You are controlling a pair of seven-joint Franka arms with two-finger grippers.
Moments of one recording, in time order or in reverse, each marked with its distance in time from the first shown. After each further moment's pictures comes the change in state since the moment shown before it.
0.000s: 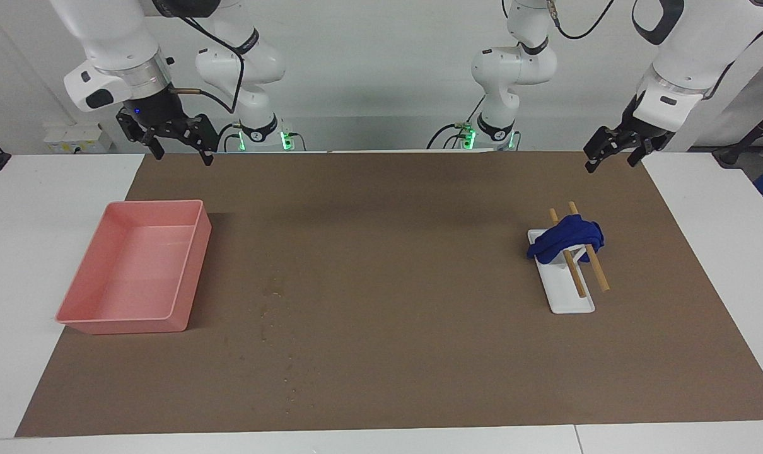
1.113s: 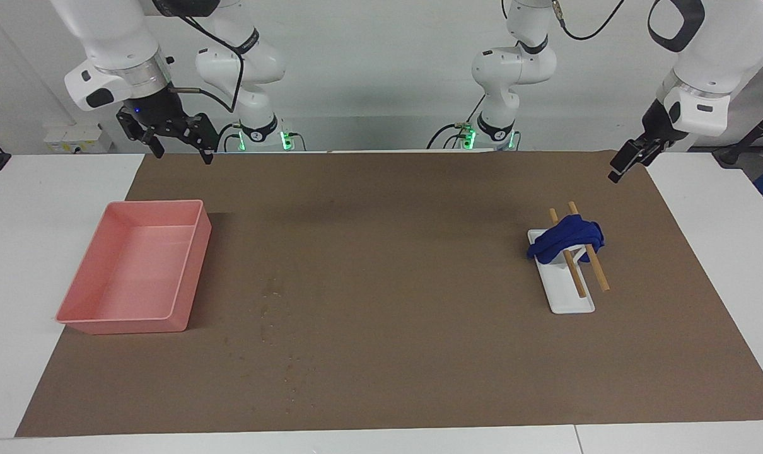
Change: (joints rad) left arm 0.077 -0.042 0.015 -0.136 0.001 0.165 -0.284; right arm 0.000 -0.015 -0.002 -0.010 0.000 0.000 0.000
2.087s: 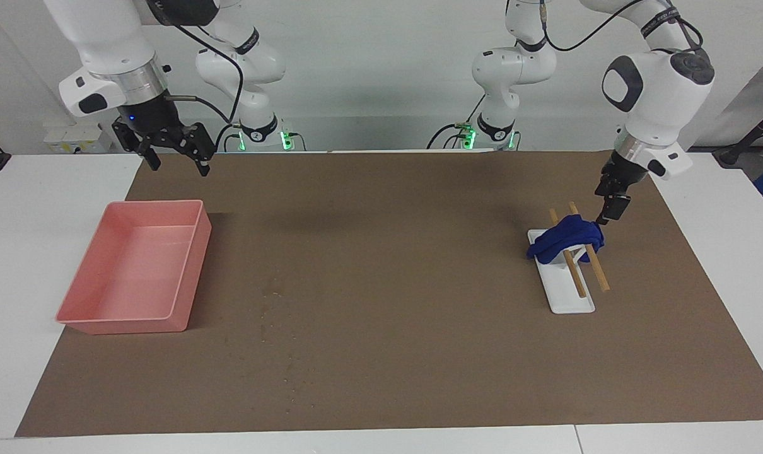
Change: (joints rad) left arm 0.007 -0.016 -0.018 -0.363 0.000 0.409 -0.719; right arm -0.001 0.030 -0.008 -0.009 0.006 0.109 0.000
